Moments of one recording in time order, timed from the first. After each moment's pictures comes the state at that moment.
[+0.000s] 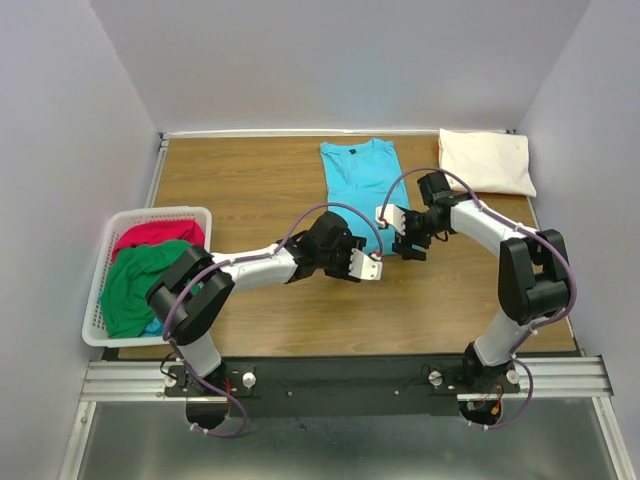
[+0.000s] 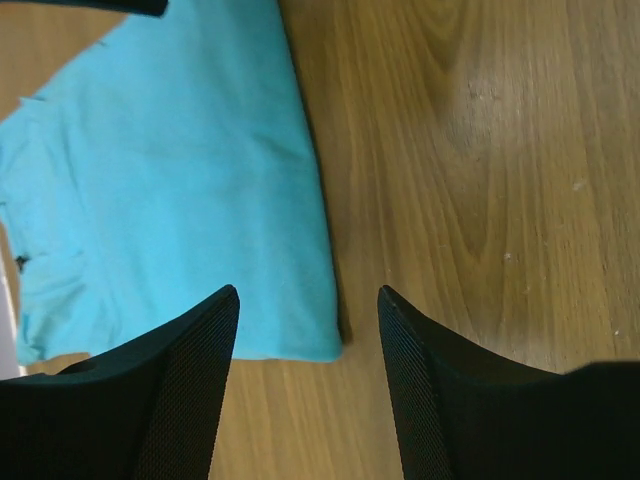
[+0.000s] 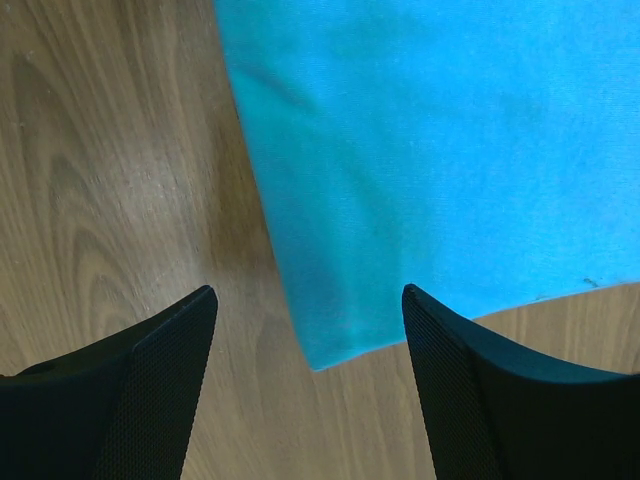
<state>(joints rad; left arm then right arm) -0.83 1.66 0.95 0.02 0.28 0.99 0.26 1.70 1.11 -0.63 -0.45 -1.19</state>
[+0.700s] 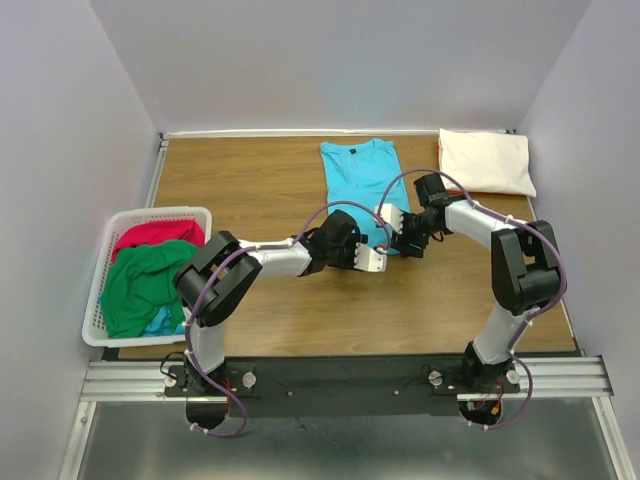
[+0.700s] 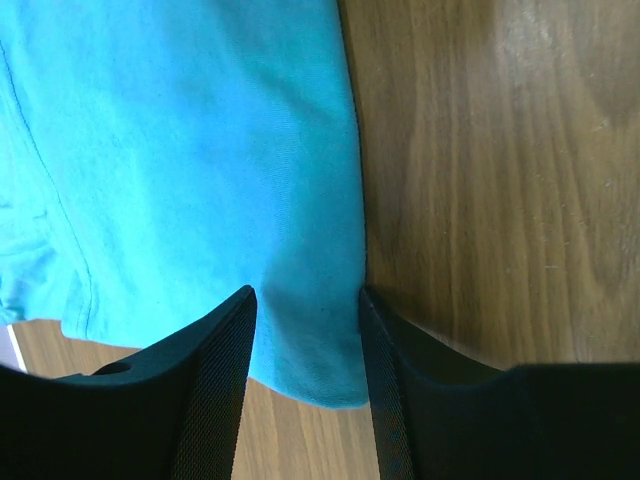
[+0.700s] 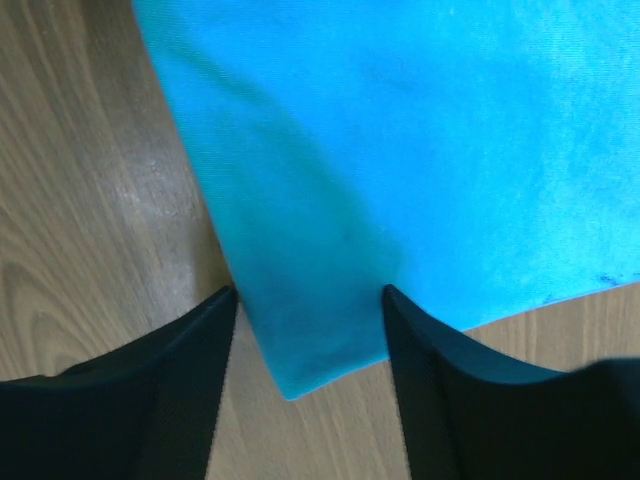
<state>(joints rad) -0.81 1.87 1.04 0.06 0.13 0.99 0.26 1.78 1.10 -0.54 -0.40 -1.13</state>
